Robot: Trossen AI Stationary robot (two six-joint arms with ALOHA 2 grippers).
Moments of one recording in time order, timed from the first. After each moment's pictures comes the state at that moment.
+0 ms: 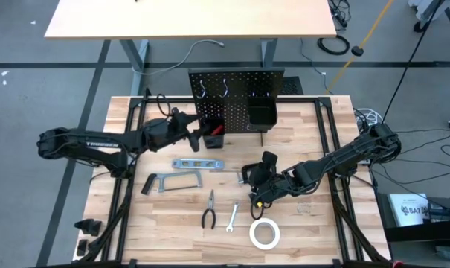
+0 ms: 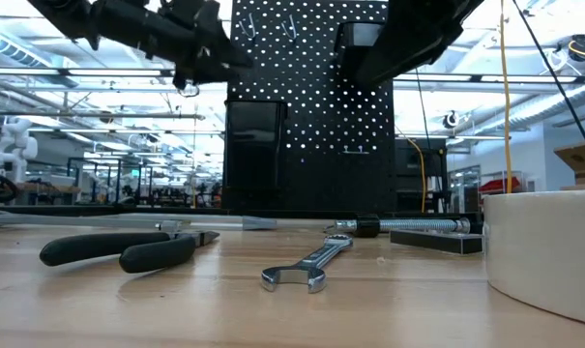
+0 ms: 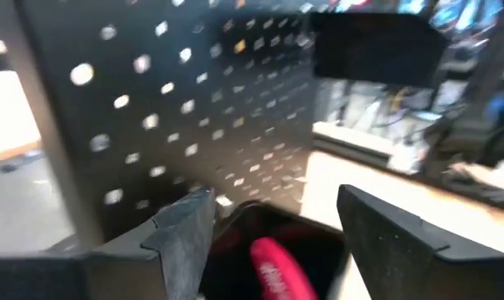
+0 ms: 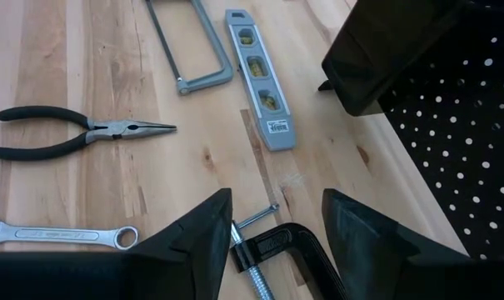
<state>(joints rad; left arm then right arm) 0.18 1.10 0.58 0.41 -0.31 -0.12 0.40 1.54 1.11 -0.45 0.63 0.43</state>
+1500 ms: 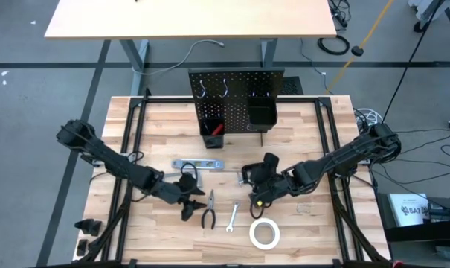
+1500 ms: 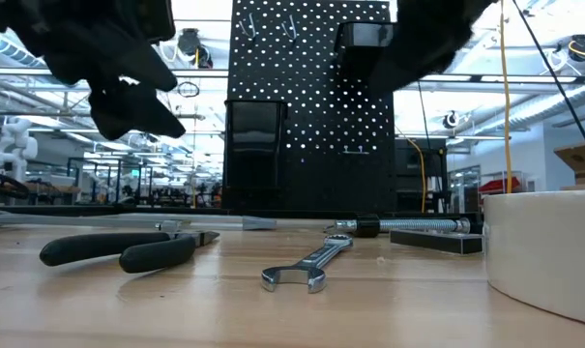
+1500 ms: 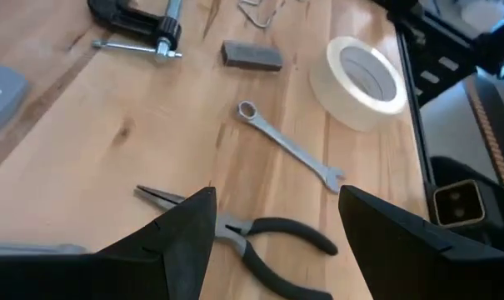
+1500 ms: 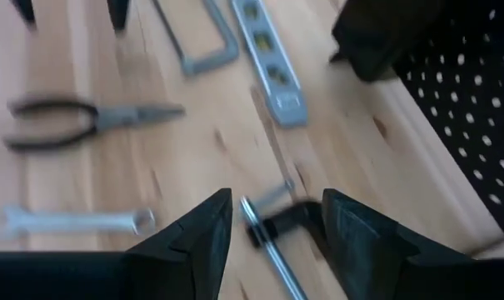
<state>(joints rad) -0.49 1.39 0.60 0.17 -0.26 -0.73 0.40 1.54 1.11 -0.52 0.57 0.53</state>
